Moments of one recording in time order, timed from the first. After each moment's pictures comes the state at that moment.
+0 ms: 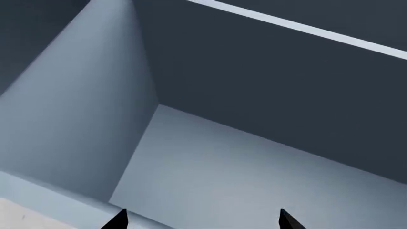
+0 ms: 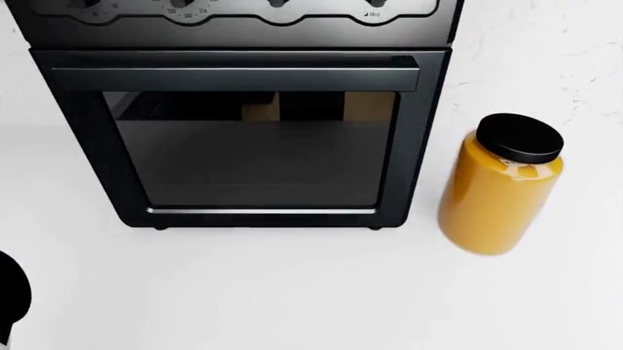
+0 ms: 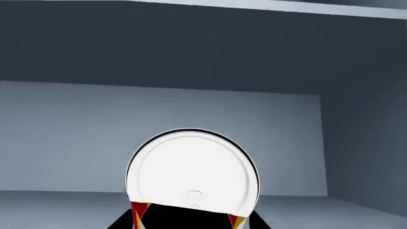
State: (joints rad) left arm -1.47 -0.44 -0.24 0.51 -1.10 -1.08 -0.77; right arm 2.30 0.65 -0.65 -0.19 2.09 0.99 1.49
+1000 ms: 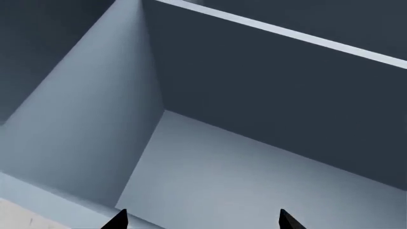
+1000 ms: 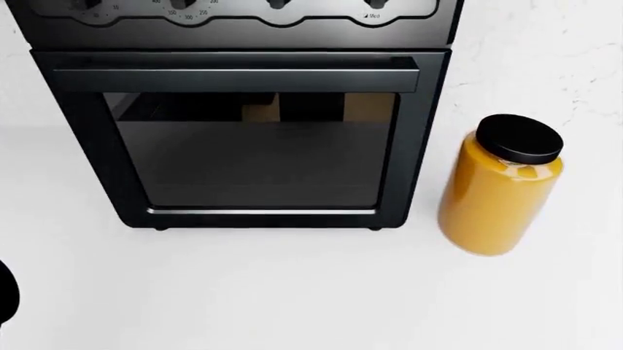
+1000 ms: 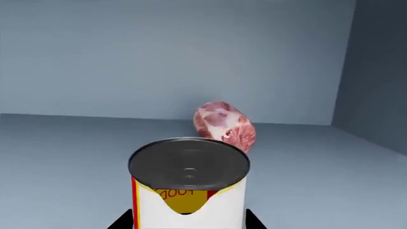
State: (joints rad) left arm -1.48 -0.47 -0.25 0.51 -1.13 -1.07 -0.79; right arm 2.36 0.28 -0.37 0.59 1.85 1.52 1.52
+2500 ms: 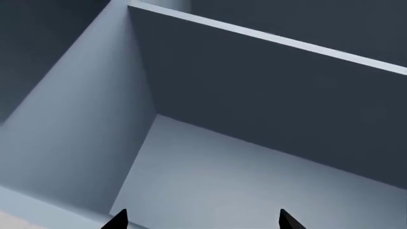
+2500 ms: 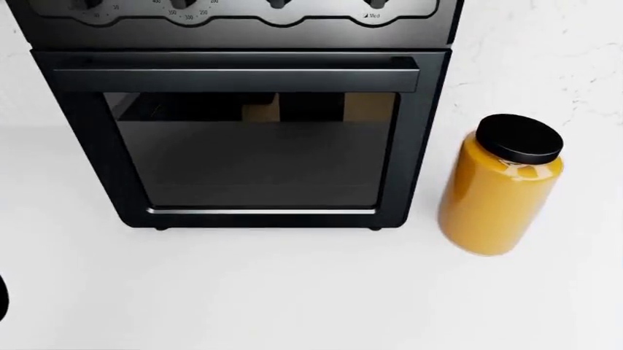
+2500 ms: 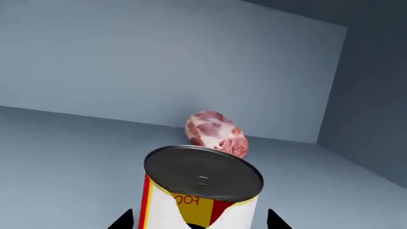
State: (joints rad) left arm -1.48 -0.49 -0.23 0.54 -1.18 -1.06 -0.81; right arm 2.36 0.27 -0.42 0.54 1.65 1.56 1.33
